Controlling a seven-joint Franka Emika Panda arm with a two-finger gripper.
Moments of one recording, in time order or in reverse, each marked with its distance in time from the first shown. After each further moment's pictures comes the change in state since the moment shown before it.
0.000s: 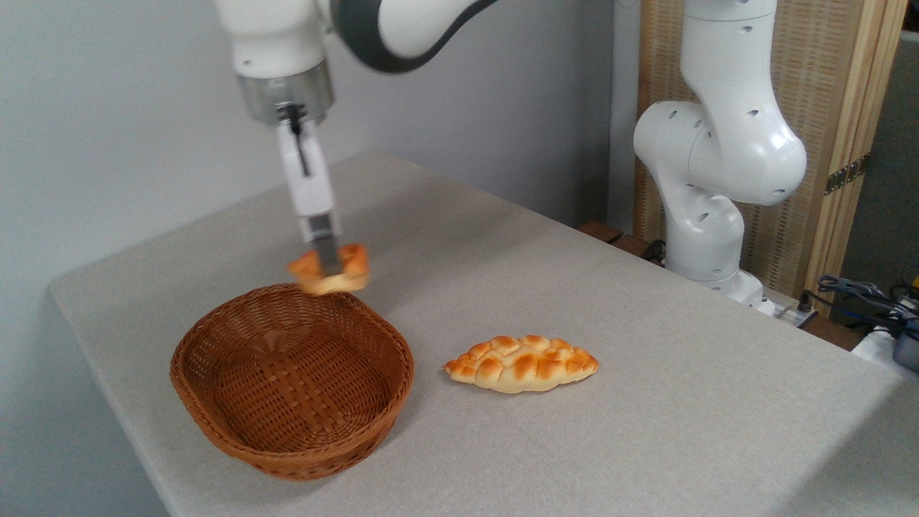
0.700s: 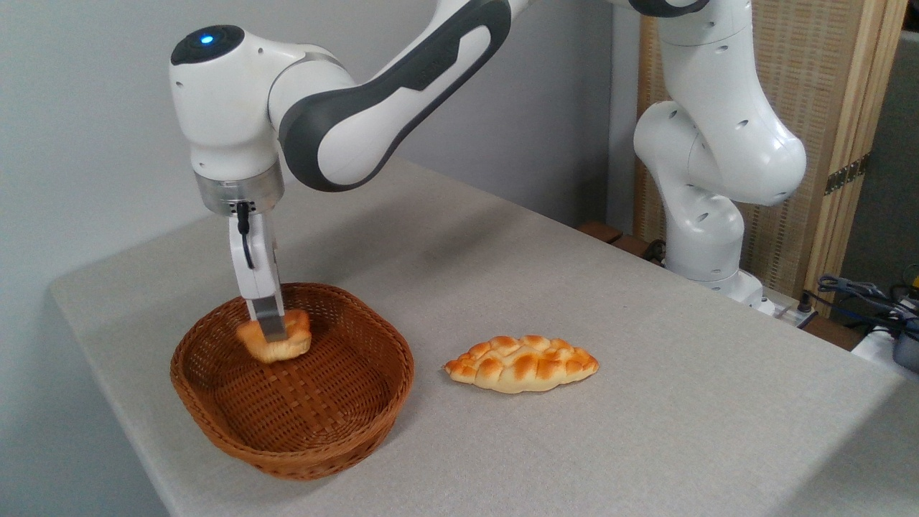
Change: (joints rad) arm -0.004 0.211 -0.084 0.029 -0.017 0.217 -0.015
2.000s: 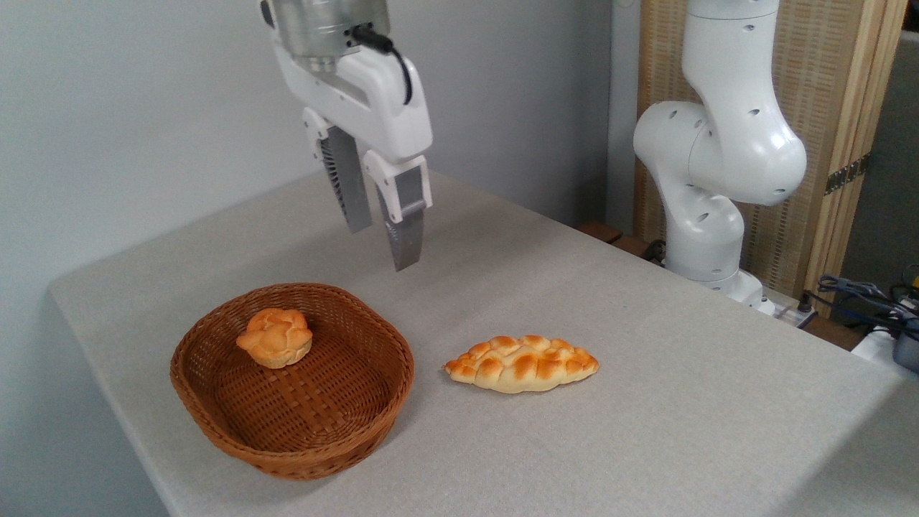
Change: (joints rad) arm 0.009 -0.260 0.289 0.149 0.083 -0.524 -0.158
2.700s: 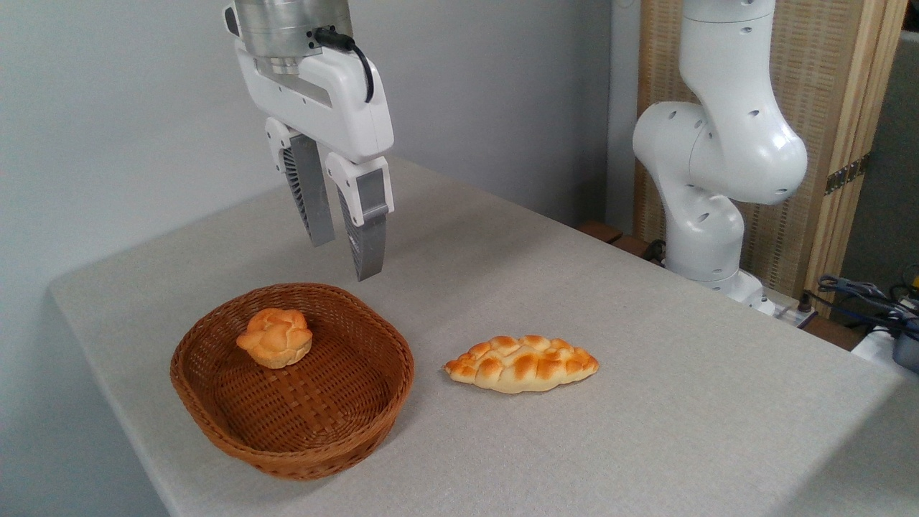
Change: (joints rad) arm 0.026 0.031 -0.072 0.017 0.052 0.096 -0.083
